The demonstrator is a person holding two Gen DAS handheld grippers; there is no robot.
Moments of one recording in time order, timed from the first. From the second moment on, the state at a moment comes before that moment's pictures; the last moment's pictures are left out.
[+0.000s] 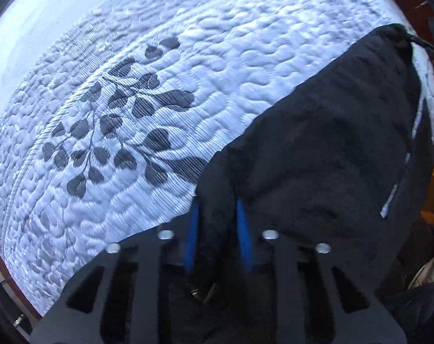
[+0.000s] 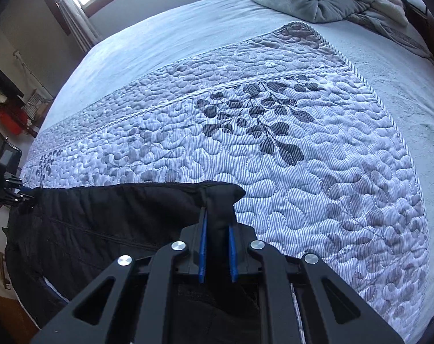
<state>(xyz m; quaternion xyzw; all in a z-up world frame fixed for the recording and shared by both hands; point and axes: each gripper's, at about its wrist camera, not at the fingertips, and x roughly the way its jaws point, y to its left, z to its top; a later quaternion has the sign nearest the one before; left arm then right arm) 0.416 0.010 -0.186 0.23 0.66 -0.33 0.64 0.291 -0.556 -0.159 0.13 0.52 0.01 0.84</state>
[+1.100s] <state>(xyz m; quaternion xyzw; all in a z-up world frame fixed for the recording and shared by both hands) 0.048 0.113 -0.071 0.02 0.46 -0.24 0.85 0.034 -0.530 -0.070 0.21 0.39 0.06 0.90</state>
